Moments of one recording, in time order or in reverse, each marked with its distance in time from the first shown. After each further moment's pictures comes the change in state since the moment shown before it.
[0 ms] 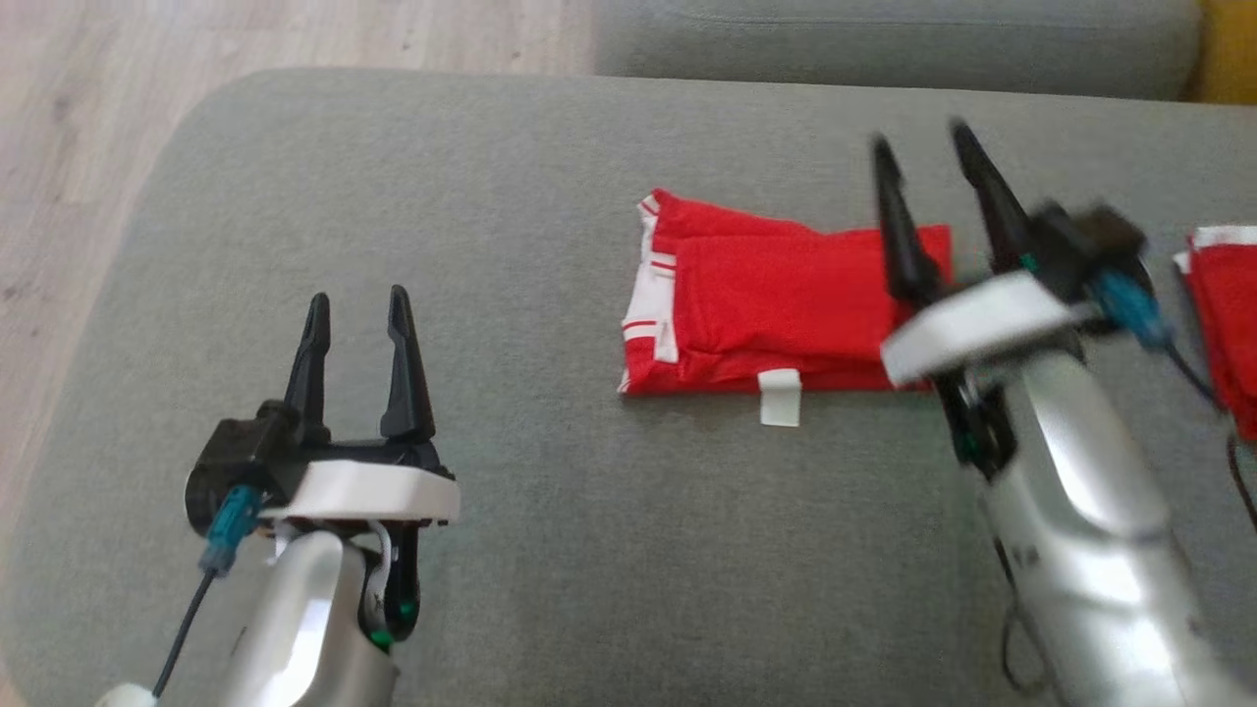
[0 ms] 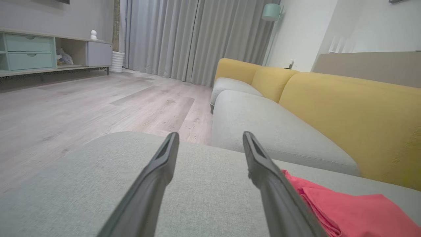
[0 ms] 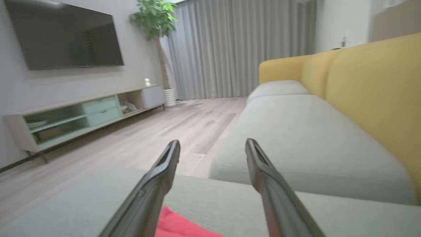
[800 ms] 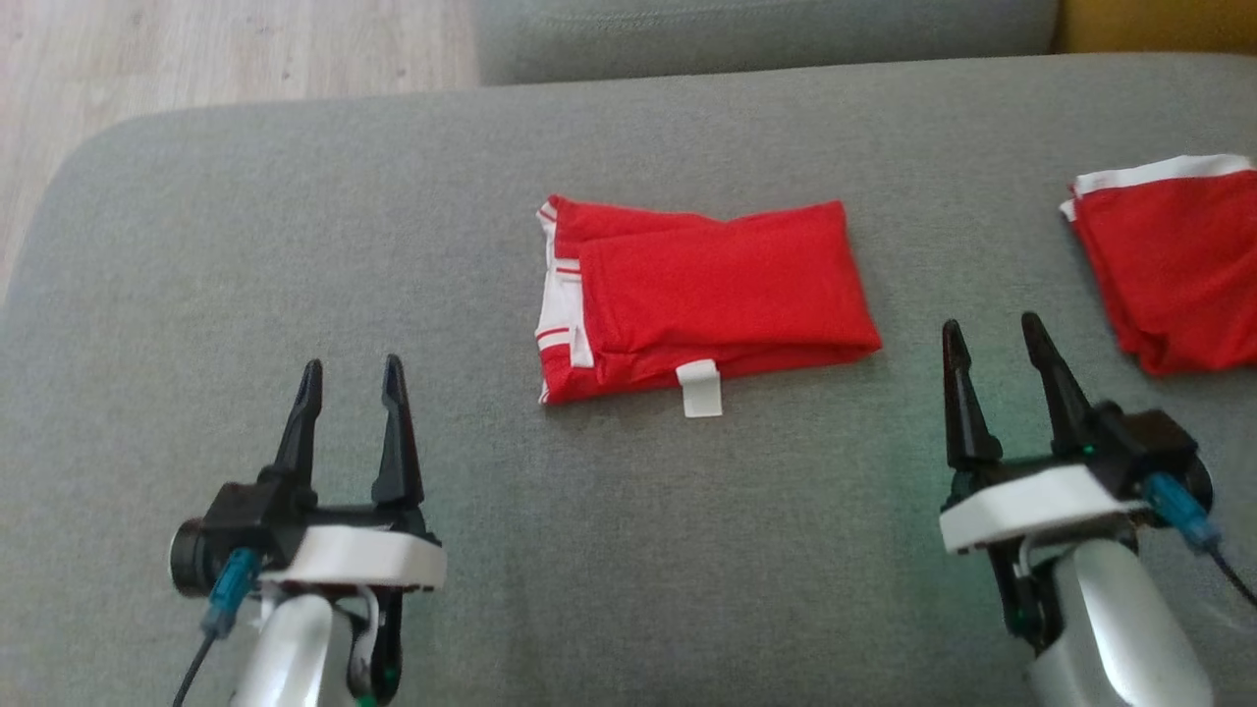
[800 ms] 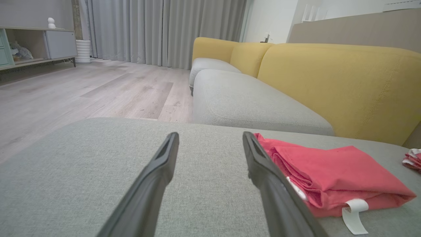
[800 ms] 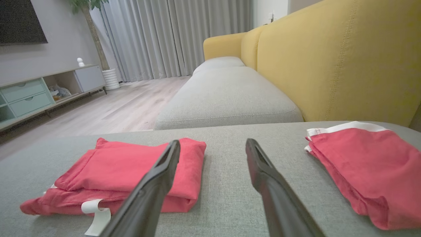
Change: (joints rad) left arm 0.123 0.001 0.061 -0.030 0.108 -0.035 0.000; right arm 0.426 0.009 -0.164 -0.277 -0.091 0.000 0.000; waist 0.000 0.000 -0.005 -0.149
